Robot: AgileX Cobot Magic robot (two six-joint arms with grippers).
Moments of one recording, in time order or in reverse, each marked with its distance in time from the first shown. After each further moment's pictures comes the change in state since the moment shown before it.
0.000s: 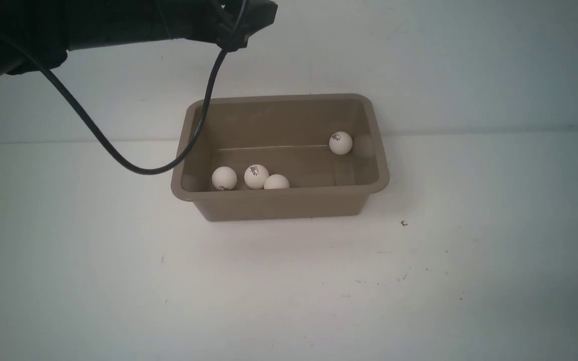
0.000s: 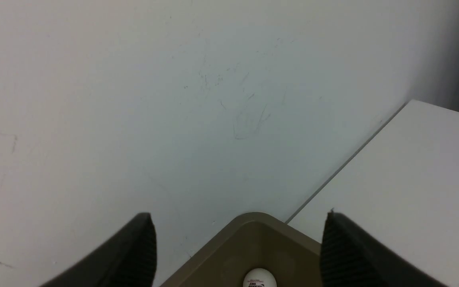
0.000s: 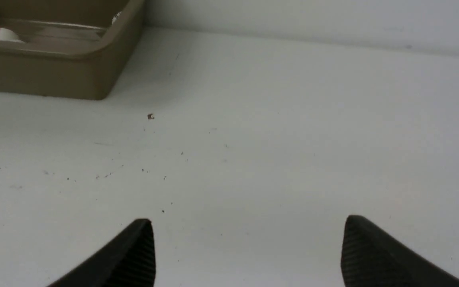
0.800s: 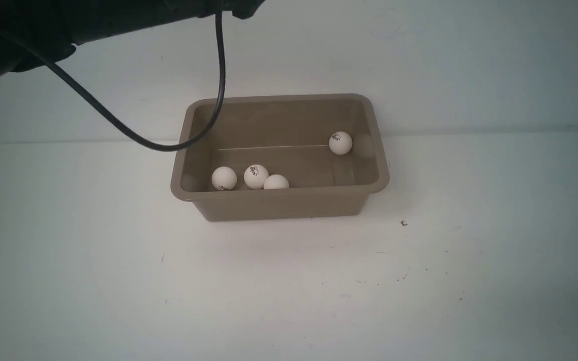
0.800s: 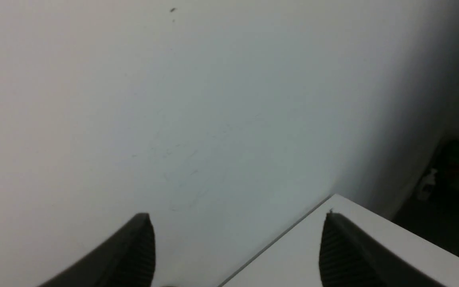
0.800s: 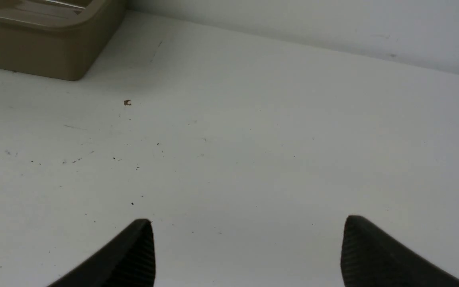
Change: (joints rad) right arm 0.000 0.000 0.057 -0.124 -0.040 0.028; left arm 0.000 0.000 0.000 -0.281 0.111 0.000
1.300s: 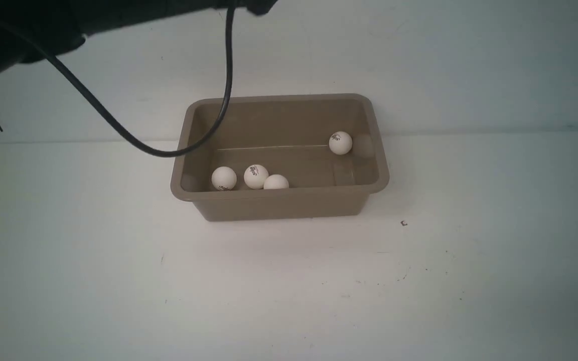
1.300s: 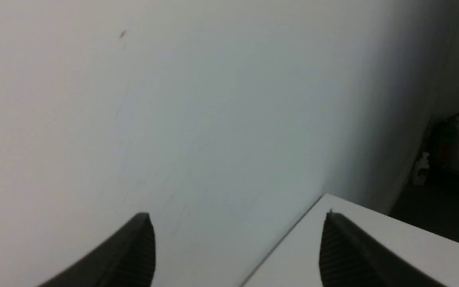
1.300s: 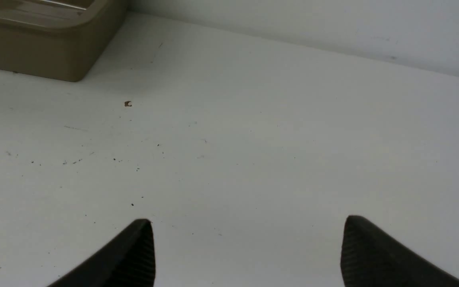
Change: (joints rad) right arm 0.000 0.000 0.000 -0.002 -0.003 0.001; left arm -0.054 -0.016 -0.067 0.001 0.014 0.125
